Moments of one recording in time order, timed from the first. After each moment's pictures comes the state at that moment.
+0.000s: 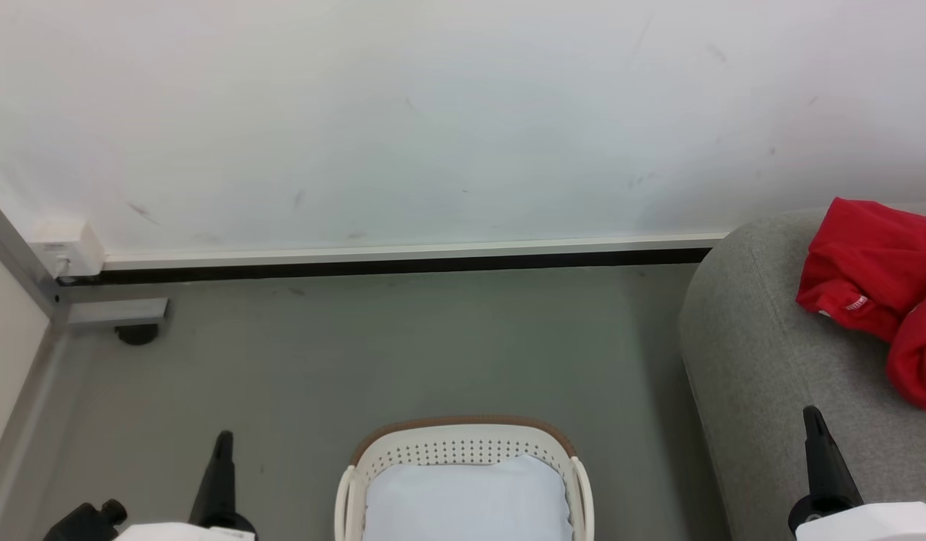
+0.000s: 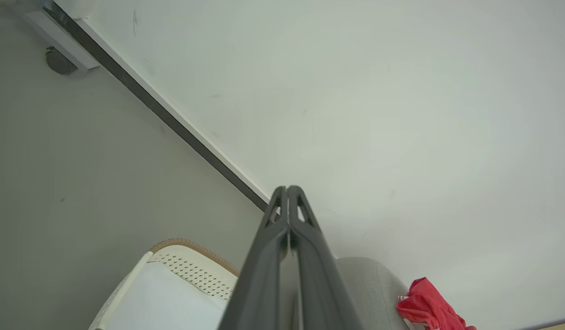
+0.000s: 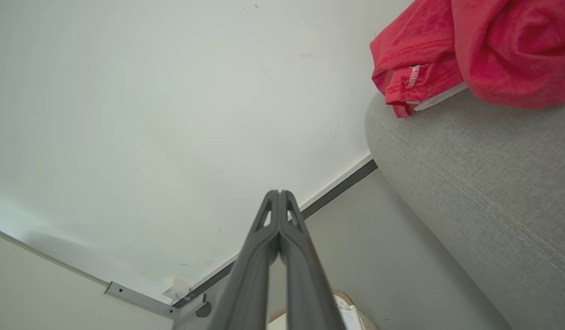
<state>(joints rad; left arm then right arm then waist) -0.05 0.04 0.07 0.25 -0.88 -0.13 -0.09 -0.08 -0.09 0.04 0.26 0.95 0.13 -0.09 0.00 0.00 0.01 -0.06</state>
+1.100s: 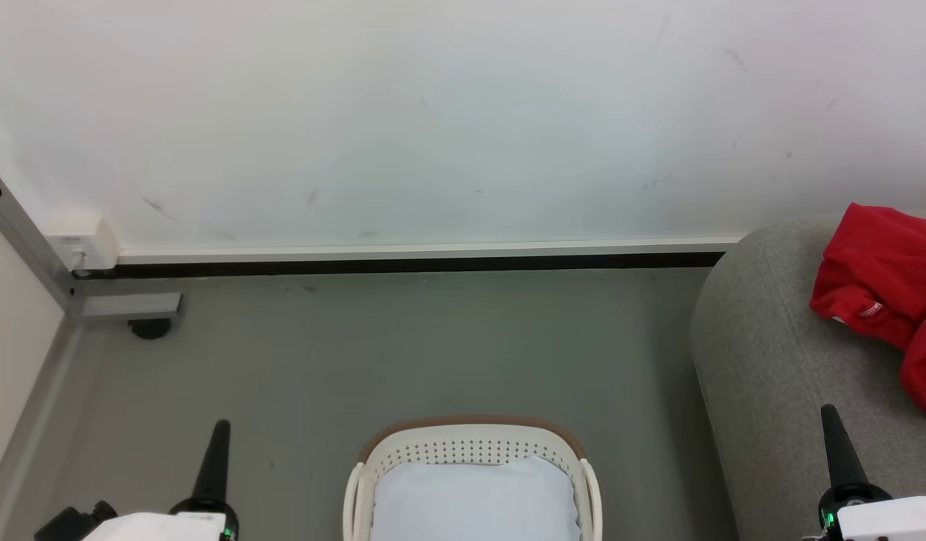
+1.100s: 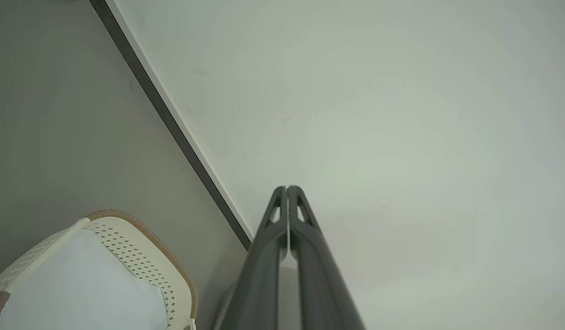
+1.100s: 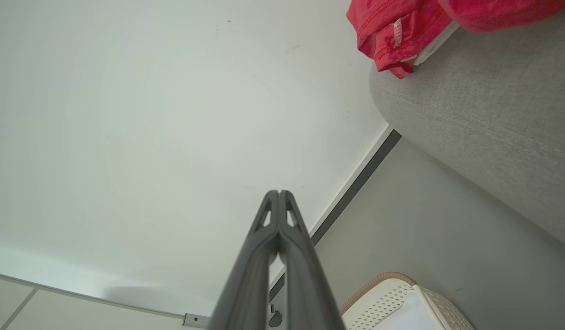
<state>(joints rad) -0.07 0.04 0.09 0.25 -1.23 -0.13 0.01 -0.09 -0.07 -0.03 0.26 1.27 0.13 0.00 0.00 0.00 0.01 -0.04</state>
